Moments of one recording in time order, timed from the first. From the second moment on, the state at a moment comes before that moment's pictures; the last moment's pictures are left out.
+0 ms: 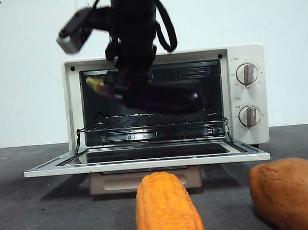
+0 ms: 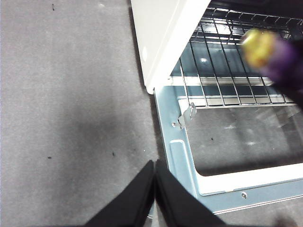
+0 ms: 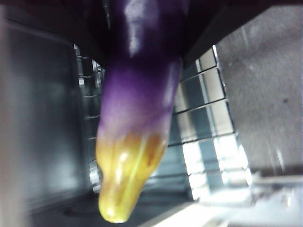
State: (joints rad) left arm -0.26 0.91 0.74 -0.48 0.10 -0.22; right arm 0.89 1.87 1.46 -0.41 0.47 -0.69
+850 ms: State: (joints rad) left arm -0.26 0.91 0.74 -0.49 0.11 -0.21; right arm 0.87 1.92 1.46 -0.42 0.62 -0.68
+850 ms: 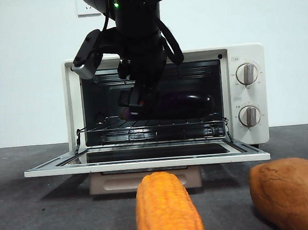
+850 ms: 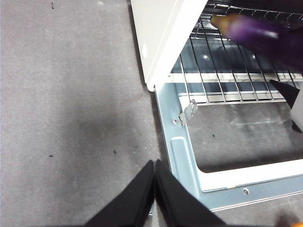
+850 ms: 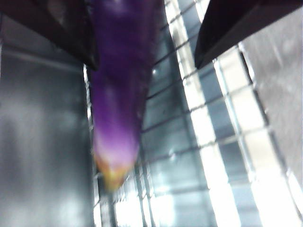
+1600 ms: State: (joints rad) left arm -0.26 0.91 0.73 -0.52 0.11 -0.20; right arm 0.84 1.92 1.46 -0.49 0.65 -0.62
